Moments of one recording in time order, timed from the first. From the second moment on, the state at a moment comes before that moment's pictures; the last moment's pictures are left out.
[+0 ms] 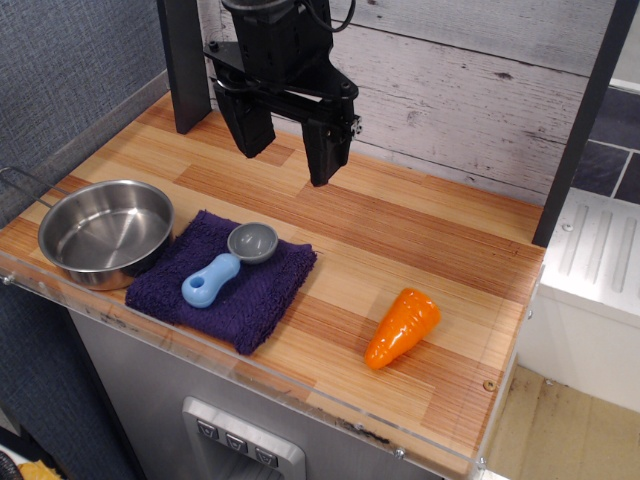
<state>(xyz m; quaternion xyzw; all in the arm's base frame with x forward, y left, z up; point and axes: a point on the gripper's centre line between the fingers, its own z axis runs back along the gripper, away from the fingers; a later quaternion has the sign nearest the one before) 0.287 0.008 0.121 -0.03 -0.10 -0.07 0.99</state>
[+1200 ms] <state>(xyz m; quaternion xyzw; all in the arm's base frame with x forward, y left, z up) 0.242 0.029 0.064 0.02 -0.04 -0.08 1.00</state>
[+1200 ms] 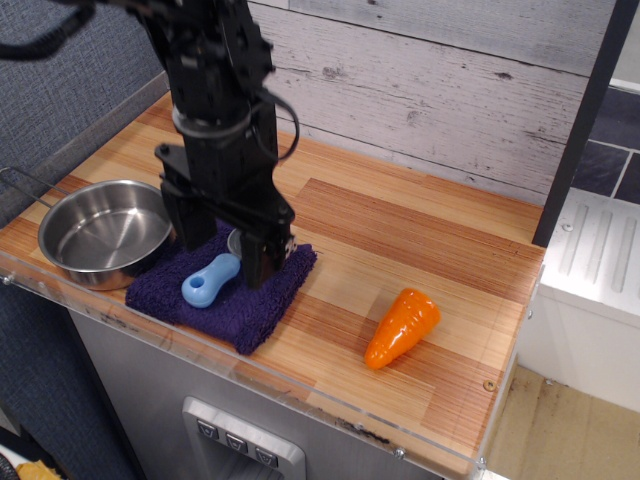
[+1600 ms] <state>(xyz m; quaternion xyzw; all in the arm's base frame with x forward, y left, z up) 0.244 0.032 0.034 0.04 0.01 -0.09 0.99</state>
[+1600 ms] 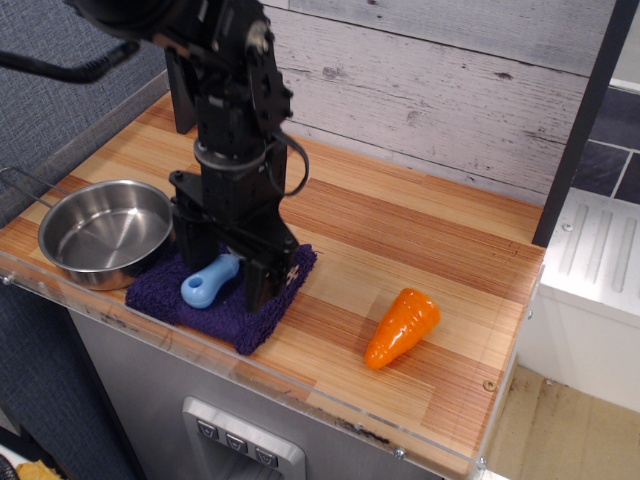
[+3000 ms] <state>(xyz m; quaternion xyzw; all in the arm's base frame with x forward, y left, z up) 0.290 0.085 0.086 0.04 -0.05 -0.03 1.00</state>
